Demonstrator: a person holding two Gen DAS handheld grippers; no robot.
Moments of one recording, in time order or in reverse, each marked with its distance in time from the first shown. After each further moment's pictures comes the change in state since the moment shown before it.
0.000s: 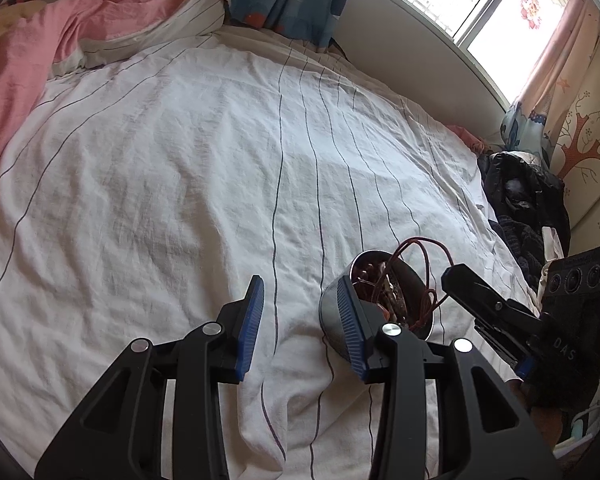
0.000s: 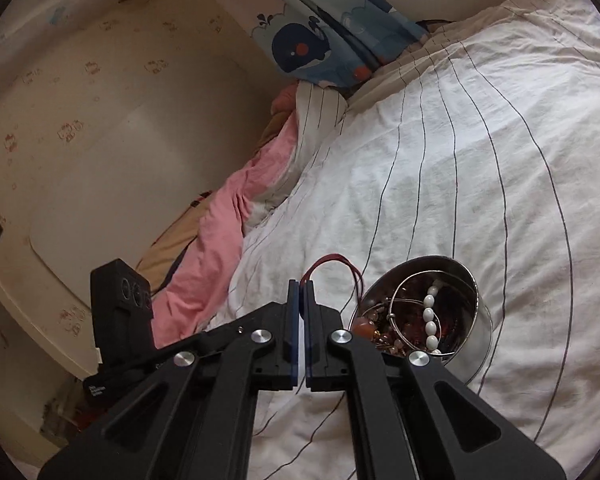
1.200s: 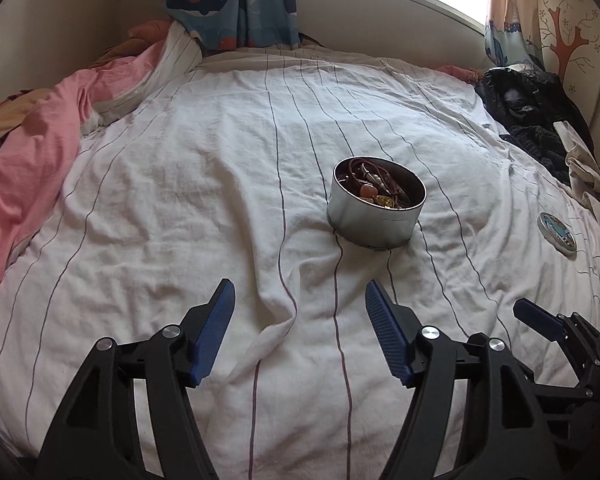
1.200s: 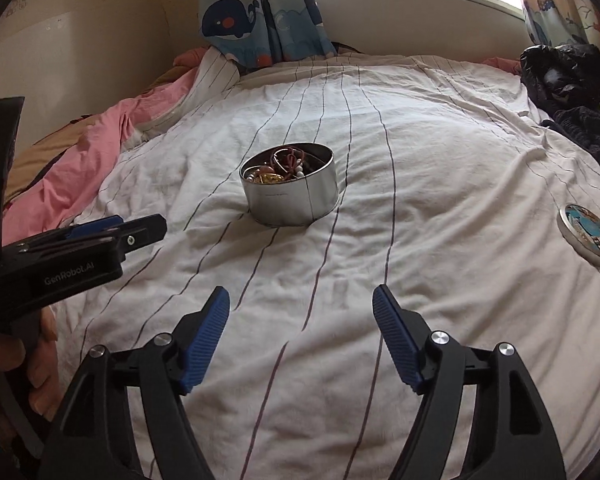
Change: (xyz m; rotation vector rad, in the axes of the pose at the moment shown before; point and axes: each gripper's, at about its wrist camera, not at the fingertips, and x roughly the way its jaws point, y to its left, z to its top) left arm -0.062 -0.037 -0.095 0.315 -0.021 0.214; right arm -0.064 0.063 -0.152 -0.235 -0.017 -0.703
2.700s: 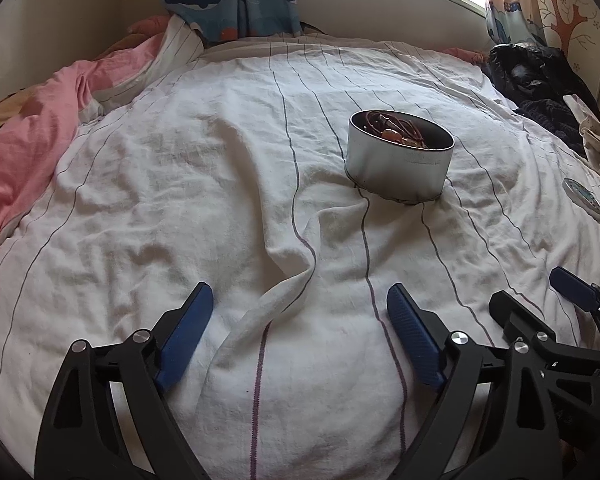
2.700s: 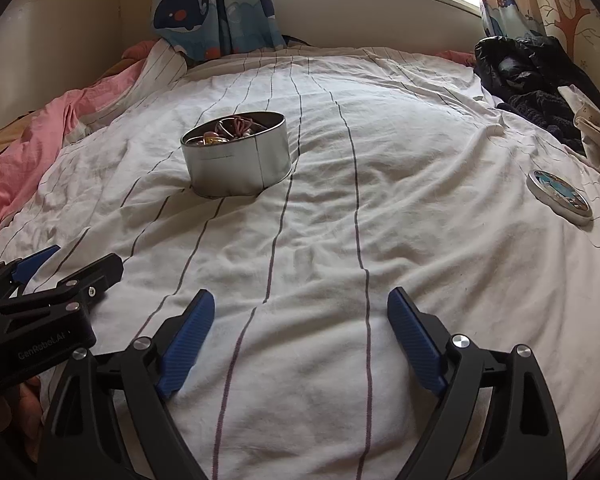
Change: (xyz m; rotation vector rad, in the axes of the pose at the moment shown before) left arm 0.039 0.000 -0.033 0.043 0.000 0.046; right arm 0.032 0.004 -0.015 0.047 -0.012 -0.179
